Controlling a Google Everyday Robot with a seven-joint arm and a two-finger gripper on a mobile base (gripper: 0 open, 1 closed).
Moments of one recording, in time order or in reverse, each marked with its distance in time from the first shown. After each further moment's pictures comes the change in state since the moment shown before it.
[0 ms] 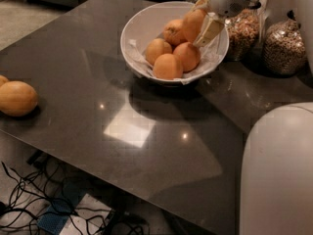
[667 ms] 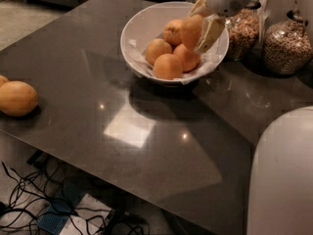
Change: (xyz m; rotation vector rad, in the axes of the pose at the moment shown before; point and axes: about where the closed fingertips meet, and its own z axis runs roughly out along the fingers) arm -0.025 0.018 -0.007 -0.042 -0.047 -0.017
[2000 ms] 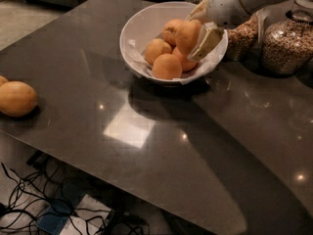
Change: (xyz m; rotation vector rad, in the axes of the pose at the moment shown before) arm -0.029 0.023 -0.001 0.126 -0.117 0.029
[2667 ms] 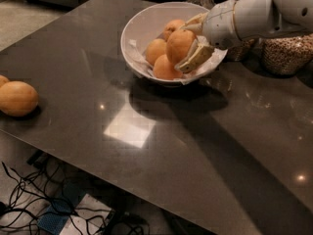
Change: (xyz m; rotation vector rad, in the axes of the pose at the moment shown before) arm -0.014 0.022 0.011 0.159 -0.162 0.063
